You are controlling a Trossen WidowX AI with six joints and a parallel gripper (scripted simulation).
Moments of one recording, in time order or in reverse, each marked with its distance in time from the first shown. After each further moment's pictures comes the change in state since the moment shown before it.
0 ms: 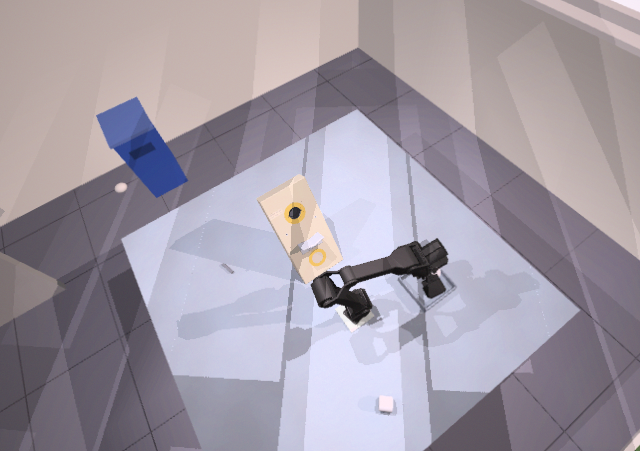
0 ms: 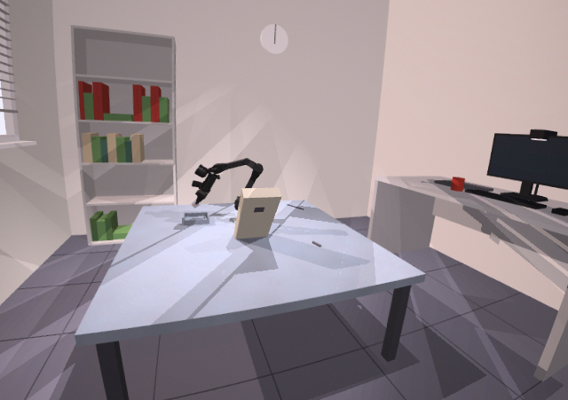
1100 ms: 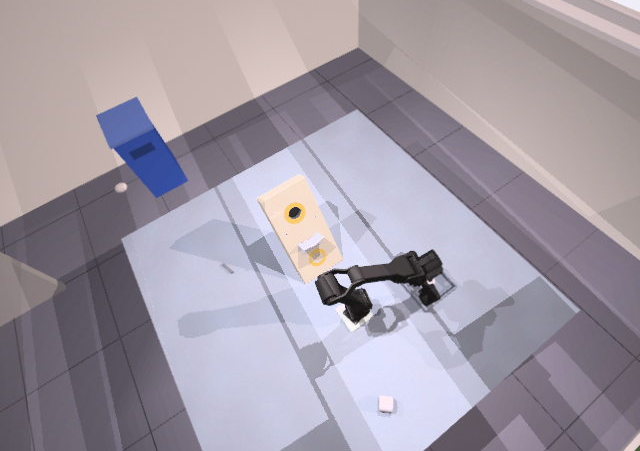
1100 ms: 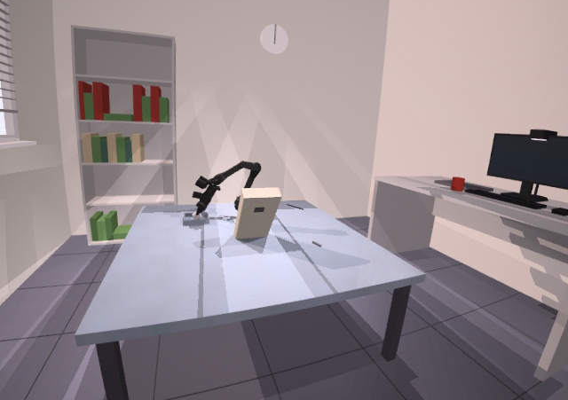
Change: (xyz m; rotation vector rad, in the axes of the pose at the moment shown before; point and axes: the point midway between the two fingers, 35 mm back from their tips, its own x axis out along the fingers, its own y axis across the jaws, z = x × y) arm 0.060 -0.002 -0.037 0.007 0.003 -0.004
